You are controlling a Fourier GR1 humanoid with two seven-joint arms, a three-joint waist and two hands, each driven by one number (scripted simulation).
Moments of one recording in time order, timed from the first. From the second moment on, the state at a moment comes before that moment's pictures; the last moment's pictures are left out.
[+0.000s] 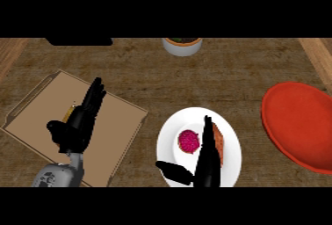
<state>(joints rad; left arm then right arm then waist) -0.13 0.16 -0.15 -1.55 0.05 0.16 0.07 -0.07 -0.01 0.73 -1.55 0.71 -0.88 0.83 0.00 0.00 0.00</state>
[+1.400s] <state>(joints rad) -0.15 0.11 -0.12 -1.54 0.00 0.13 0.08 -0.15 -0.13 0.98 -1.40 0.51 -0.67 0.52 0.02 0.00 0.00</state>
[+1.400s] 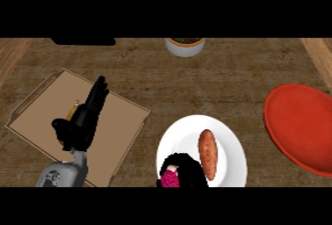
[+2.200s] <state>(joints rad) -0.14 0.11 -0.11 -1.53 0.01 0.13 0.08 -0.04 -0.69 1.30 -1.95 0.42 -0.53 -0.16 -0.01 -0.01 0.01</state>
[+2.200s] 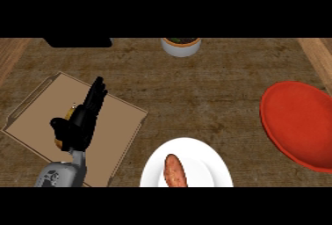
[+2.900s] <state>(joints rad) -0.11 0.13 -0.08 -1.55 0.01 0.14 0.07 0.01 -1.16 1.09 -2.21 0.23 -0.58 -0.29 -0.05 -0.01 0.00</state>
